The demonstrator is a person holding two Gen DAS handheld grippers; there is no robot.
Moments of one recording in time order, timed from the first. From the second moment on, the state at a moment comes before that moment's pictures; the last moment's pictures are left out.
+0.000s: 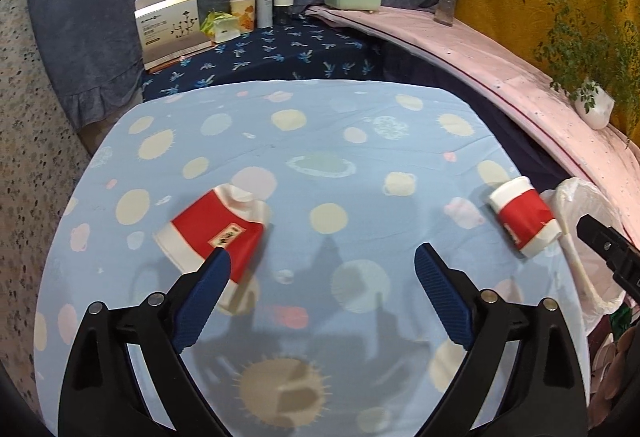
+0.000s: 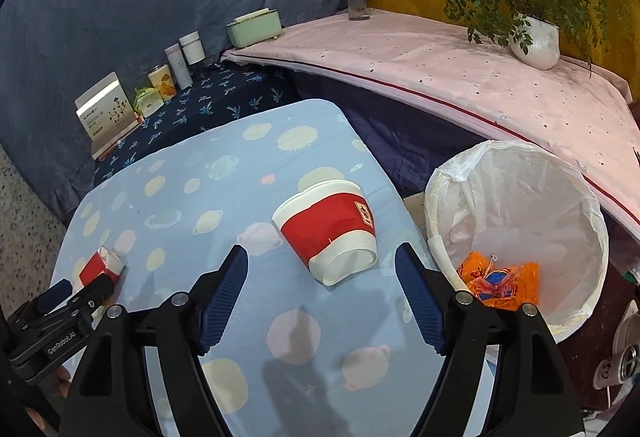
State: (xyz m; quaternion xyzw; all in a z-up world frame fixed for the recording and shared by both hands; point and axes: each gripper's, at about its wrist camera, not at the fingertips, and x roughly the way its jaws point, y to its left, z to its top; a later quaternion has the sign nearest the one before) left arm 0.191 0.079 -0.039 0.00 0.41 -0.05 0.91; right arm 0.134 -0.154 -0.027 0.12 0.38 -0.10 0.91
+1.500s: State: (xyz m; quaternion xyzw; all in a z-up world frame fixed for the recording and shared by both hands) left arm 0.233 0.123 -0.087 0.02 0.45 -0.08 0.89; right arm 0.207 -0.153 -0.088 0.09 0.43 -0.09 0.89
